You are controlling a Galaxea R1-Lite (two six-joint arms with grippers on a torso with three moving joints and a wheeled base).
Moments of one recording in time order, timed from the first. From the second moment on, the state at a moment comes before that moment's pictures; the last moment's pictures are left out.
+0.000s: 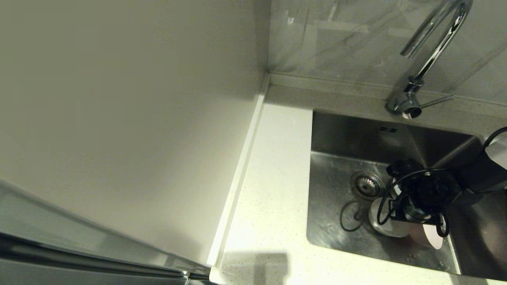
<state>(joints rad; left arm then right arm) 0.00 0.00 0.00 0.00 0.01 -0.02 0.01 2.11 -1.07 0.02 -0.48 0.32</state>
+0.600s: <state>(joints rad) 0.00 0.00 0.00 0.00 0.01 -0.02 0.01 1.80 -0.98 0.07 -0.48 0.32</state>
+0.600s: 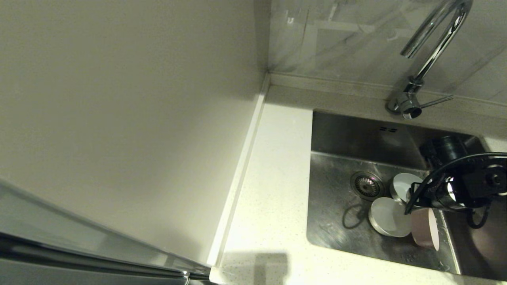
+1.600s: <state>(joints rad) 0.00 0.00 0.00 0.00 0.01 -0.02 0.03 1.46 -1.26 0.26 -0.46 0.31</state>
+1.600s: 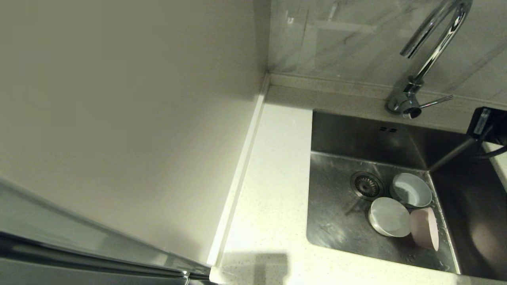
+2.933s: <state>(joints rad) 0.00 0.00 0.00 0.00 0.02 -0.02 0.02 1.82 -1.72 0.04 -0.54 0.19</state>
